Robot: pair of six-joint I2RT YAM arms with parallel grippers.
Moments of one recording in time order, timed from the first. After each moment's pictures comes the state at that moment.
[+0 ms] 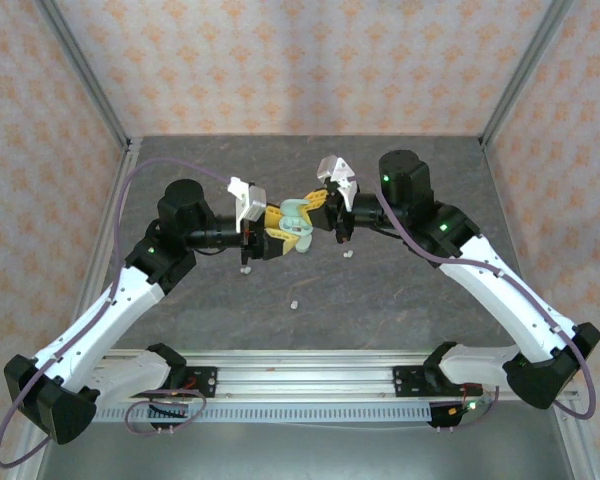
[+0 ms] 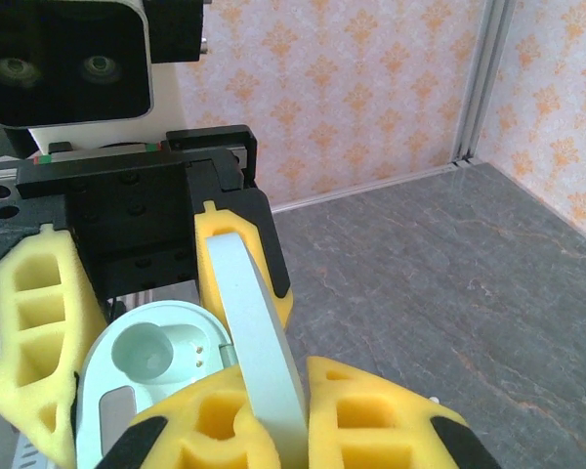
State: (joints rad) left arm -0.48 1.04 1.01 -0.11 0.91 -0.04; right arm 0.68 1.21 1.37 -0.48 -0.61 -0.15
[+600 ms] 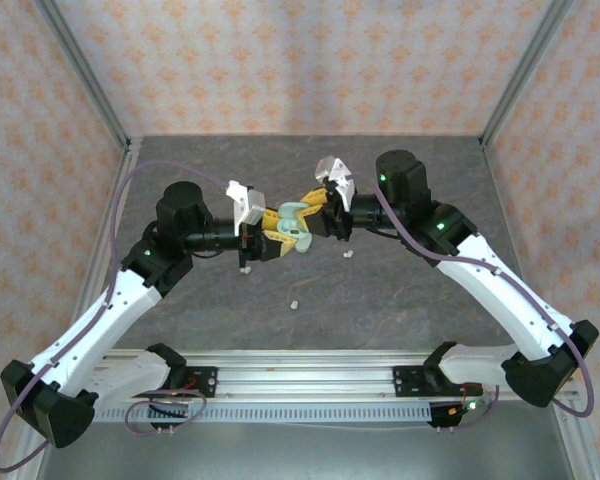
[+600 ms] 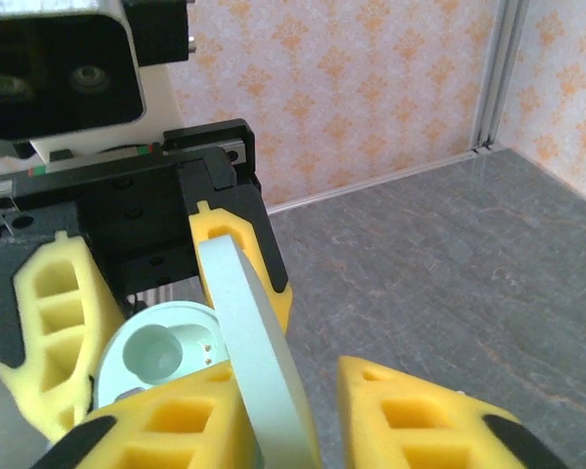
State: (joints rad) left arm -0.48 1.02 1.01 -0.18 0.87 0.01; right arm 0.68 1.22 1.37 -0.49 -0.63 -0.10
